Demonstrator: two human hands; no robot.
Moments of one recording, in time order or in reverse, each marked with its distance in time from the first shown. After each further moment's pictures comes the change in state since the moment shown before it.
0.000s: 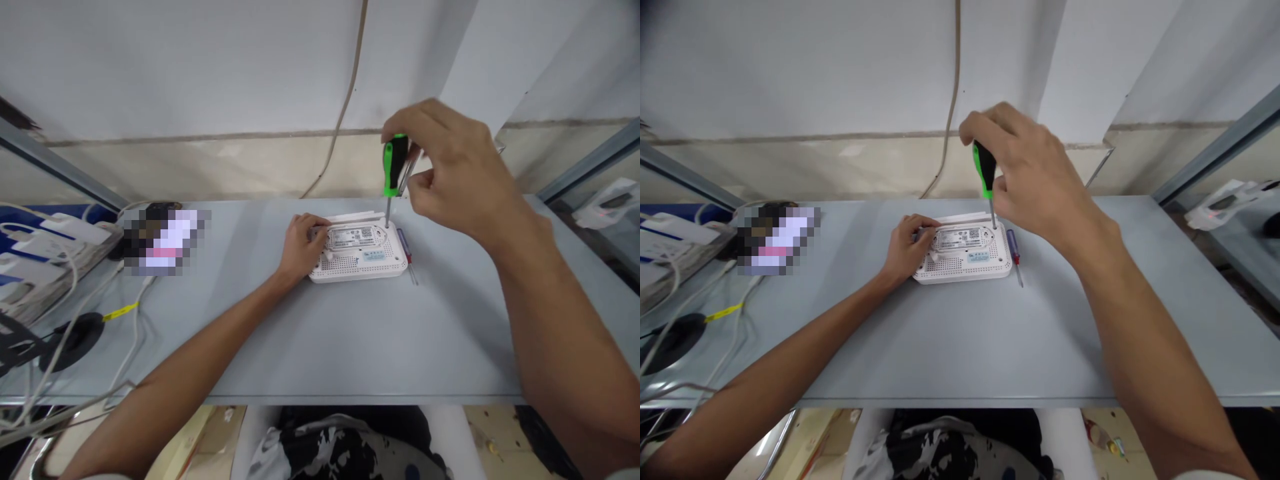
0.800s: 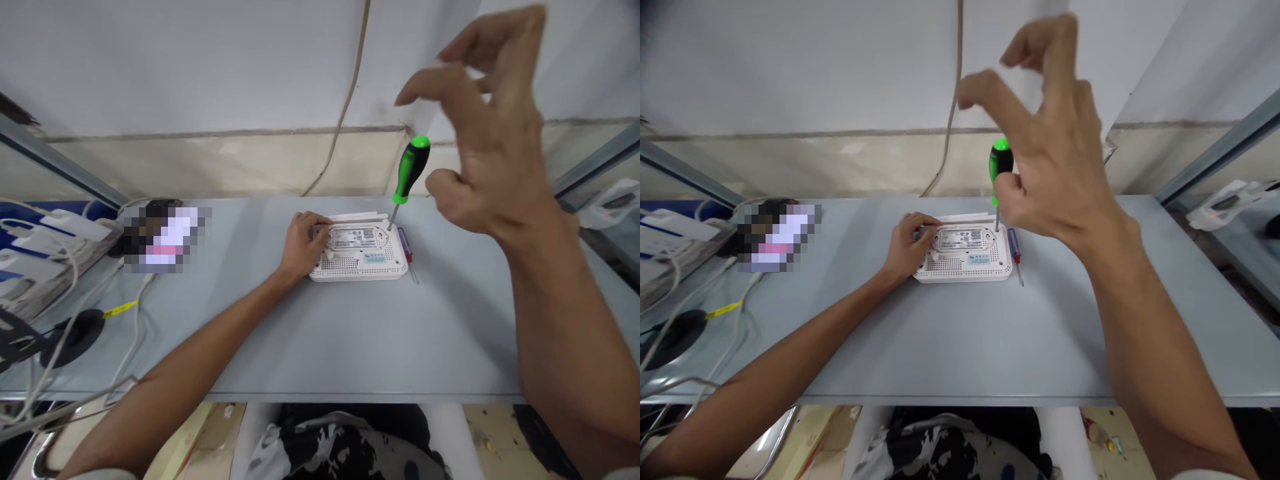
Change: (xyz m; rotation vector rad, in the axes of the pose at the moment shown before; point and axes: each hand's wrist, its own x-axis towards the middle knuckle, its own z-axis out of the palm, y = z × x) left_hand 0.000 0.002 0.000 -0.001 -0.009 -0.005; right_hand -0.005 -0.005 -0.013 -0.035 0.177 -0.019
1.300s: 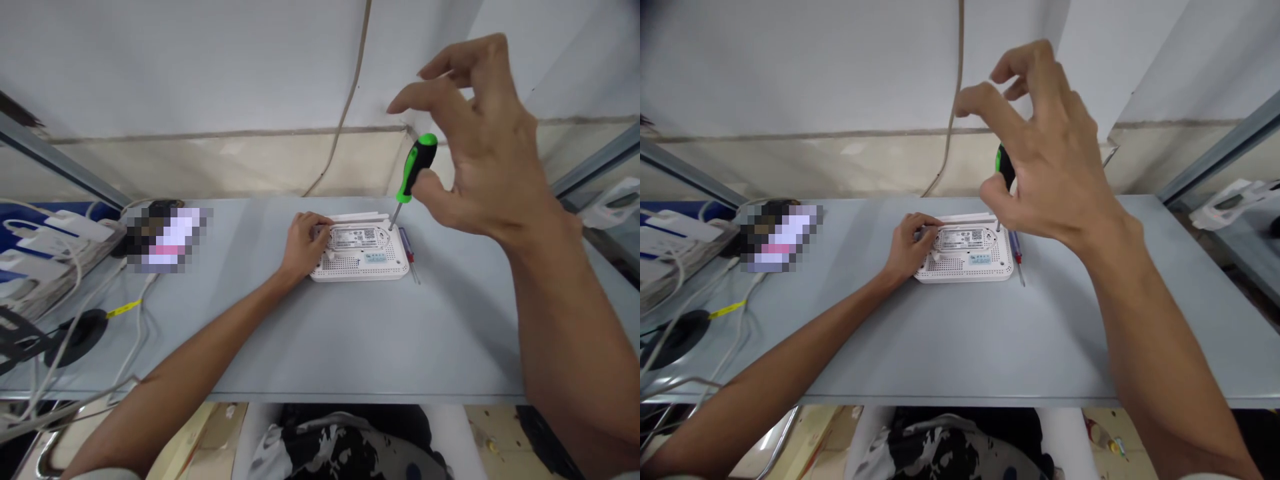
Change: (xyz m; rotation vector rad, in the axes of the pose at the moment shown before) left_hand 0.000 -0.001 0.000 0.000 0.007 0.015; right_hand -0.001 0.001 0.001 -0.008 -0.051 -0.028
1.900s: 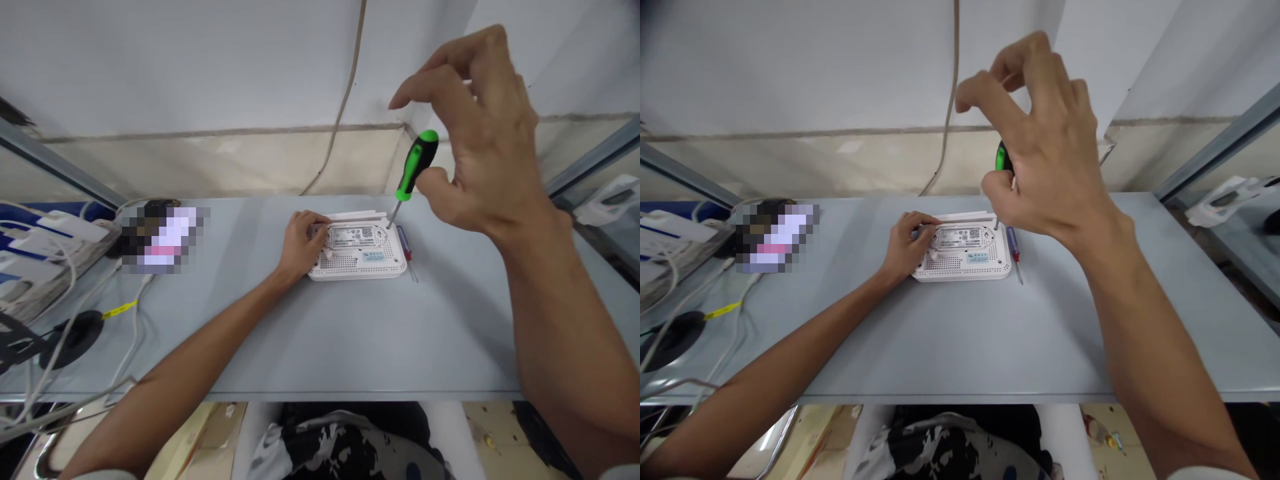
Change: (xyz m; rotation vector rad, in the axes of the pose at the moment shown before) left_hand 0.000 0.000 0.001 -0.019 0.009 0.008; right_hand 0.001 0.000 0.002 -0.059 0.054 -0.005
